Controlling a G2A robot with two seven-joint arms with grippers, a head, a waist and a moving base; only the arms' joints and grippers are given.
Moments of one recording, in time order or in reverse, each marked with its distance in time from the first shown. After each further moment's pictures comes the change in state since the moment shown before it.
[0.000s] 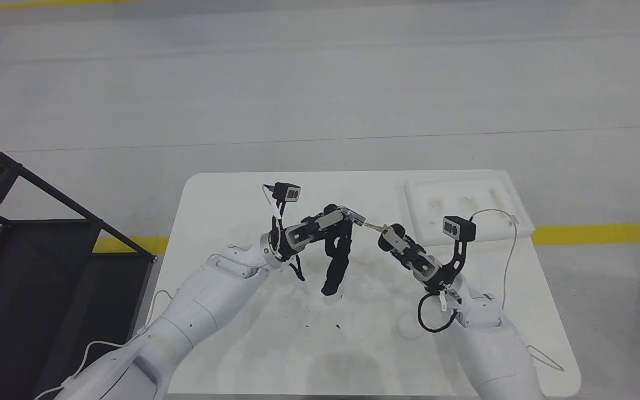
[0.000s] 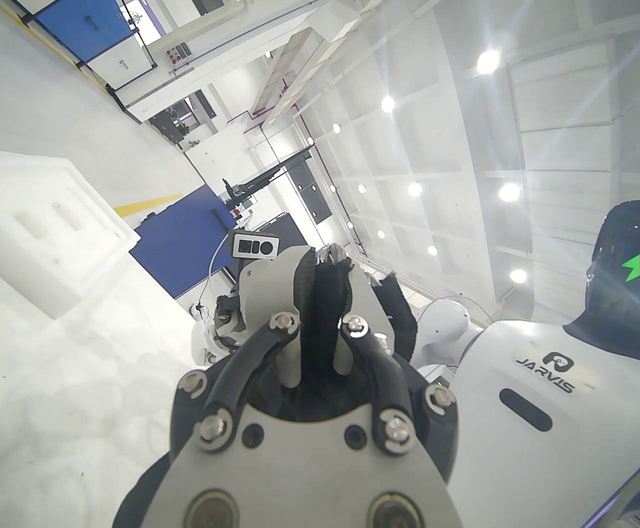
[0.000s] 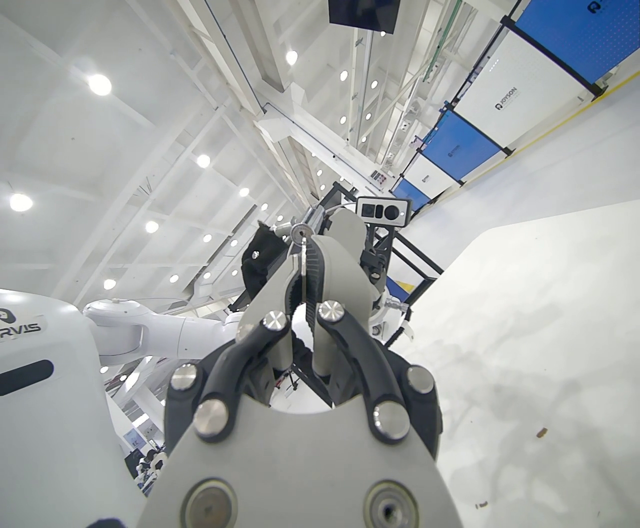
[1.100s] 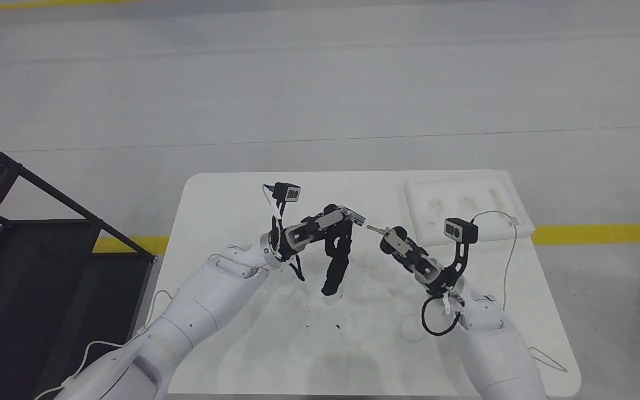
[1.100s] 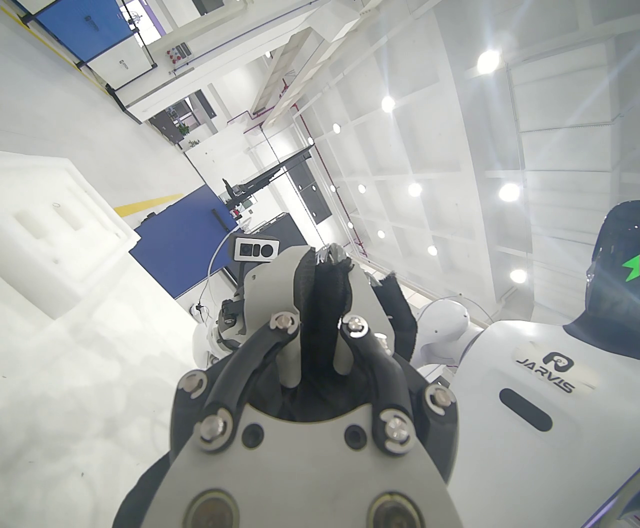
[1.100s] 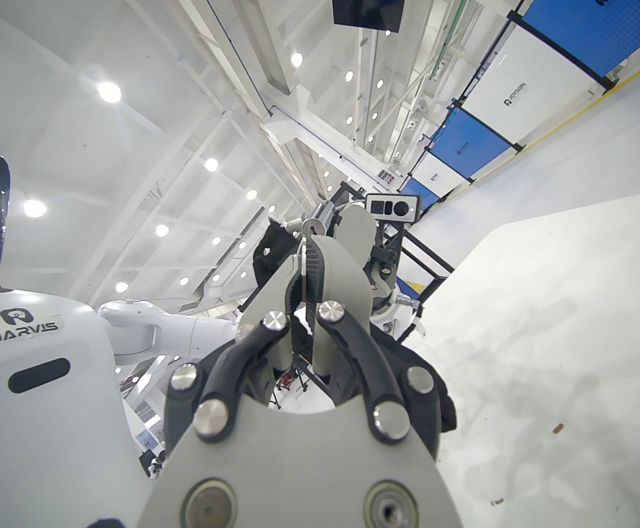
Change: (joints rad) left arm 0.000 0.000 0.000 0.000 0.000 0.000 0.000; right arm -0.009 0.033 -0.033 -0.015 0.056 0.000 0.000
